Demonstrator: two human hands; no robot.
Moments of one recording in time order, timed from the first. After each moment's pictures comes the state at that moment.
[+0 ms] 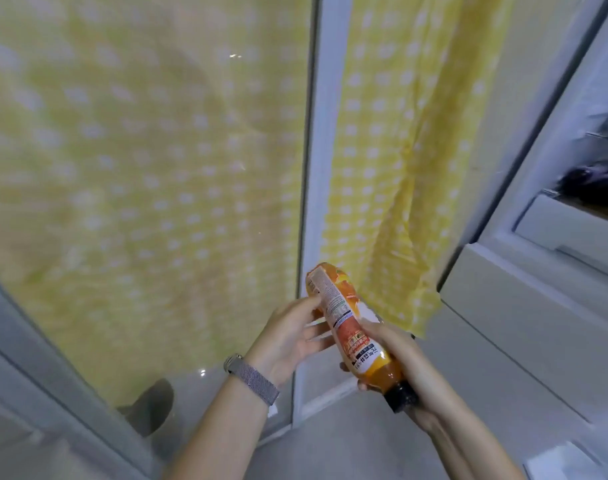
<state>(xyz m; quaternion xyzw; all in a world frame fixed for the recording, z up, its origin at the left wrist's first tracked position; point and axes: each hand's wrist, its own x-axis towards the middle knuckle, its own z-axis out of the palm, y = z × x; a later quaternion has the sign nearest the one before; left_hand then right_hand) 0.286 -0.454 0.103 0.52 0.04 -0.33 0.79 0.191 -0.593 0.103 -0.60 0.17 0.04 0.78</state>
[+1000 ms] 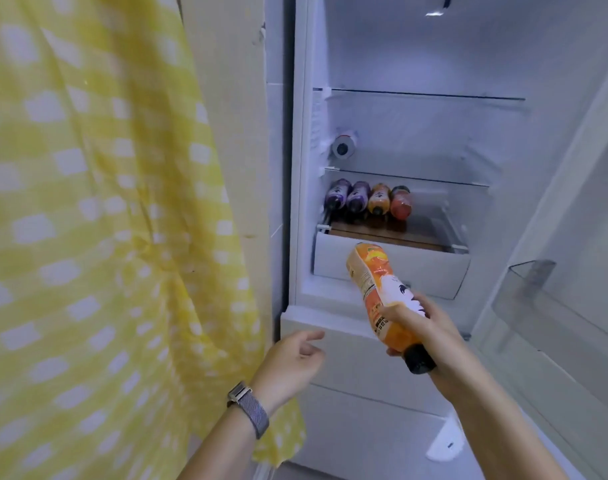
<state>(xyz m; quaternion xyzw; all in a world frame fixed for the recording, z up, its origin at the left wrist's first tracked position) 0.453 -0.879 0.093 0.69 -0.47 -0.37 0.41 0.267 -0.943 0.164 -0.55 0.47 -0.36 0.59</state>
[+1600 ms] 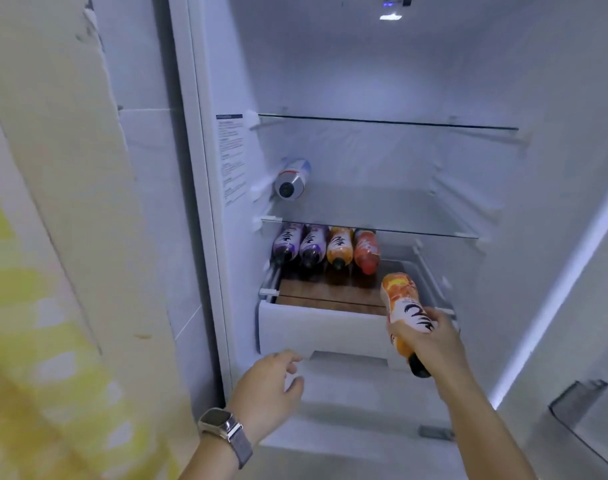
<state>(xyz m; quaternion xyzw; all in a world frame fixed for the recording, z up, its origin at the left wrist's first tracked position) 0.479 -1.112 0.093 0.71 -0.64 -0.16 0.26 0.253 -1.216 0.129 -0.50 0.63 -0.43 0.41</state>
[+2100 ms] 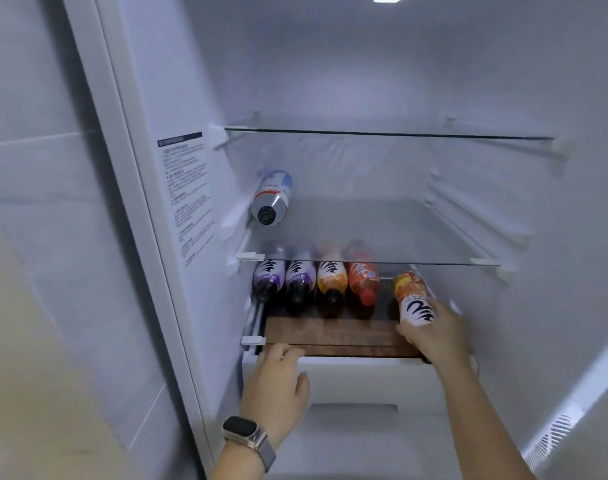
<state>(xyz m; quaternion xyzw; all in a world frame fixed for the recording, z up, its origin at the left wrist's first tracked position) 0.500 -1.234 0.096 0.69 -0.67 -0.06 0.26 0.269 -1.341 0.123 -0.53 0.73 -0.37 0.21</state>
